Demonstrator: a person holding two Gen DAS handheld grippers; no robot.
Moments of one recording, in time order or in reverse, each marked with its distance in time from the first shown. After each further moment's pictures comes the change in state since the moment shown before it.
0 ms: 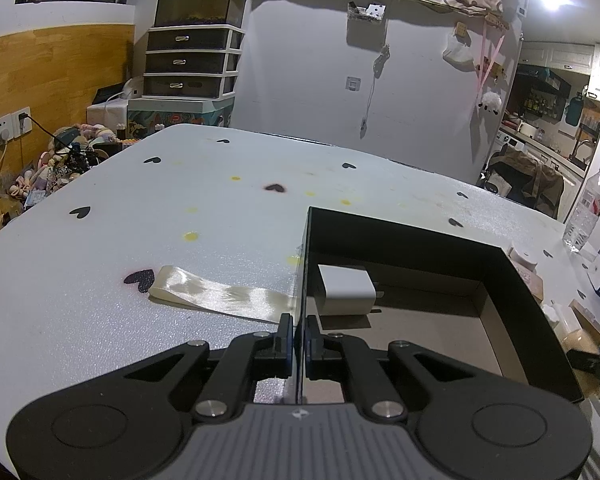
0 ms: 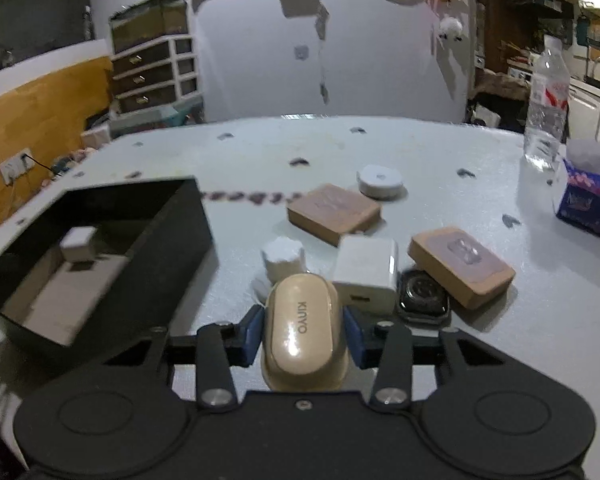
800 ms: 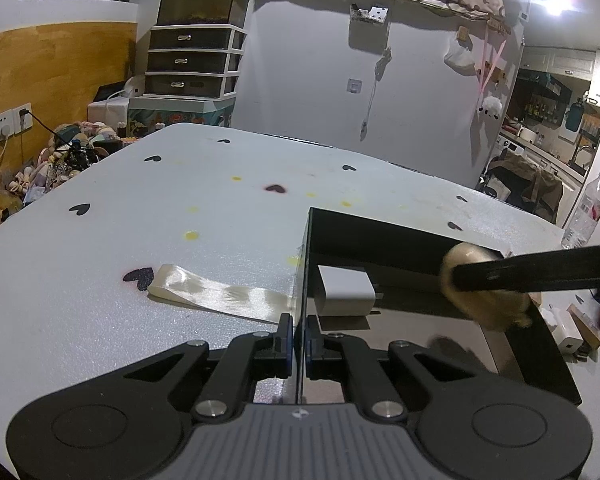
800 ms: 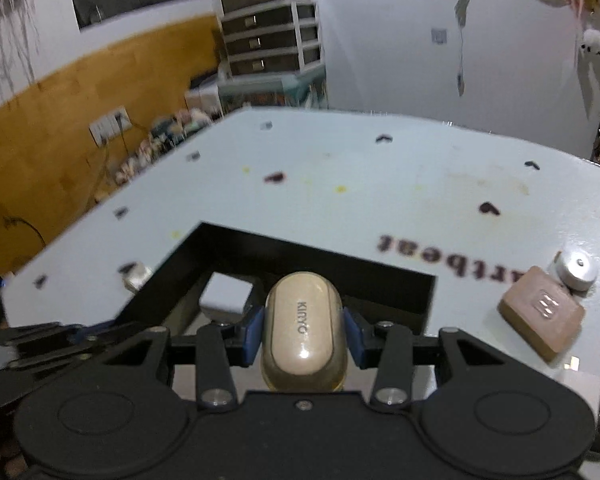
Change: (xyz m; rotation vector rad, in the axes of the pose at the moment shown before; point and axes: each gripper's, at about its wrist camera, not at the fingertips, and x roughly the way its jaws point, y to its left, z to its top) left arm -0.001 0.000 0.001 -0.014 -0.004 -0.003; right arm 0.068 0.126 0.086 -0.154 0.154 0.268
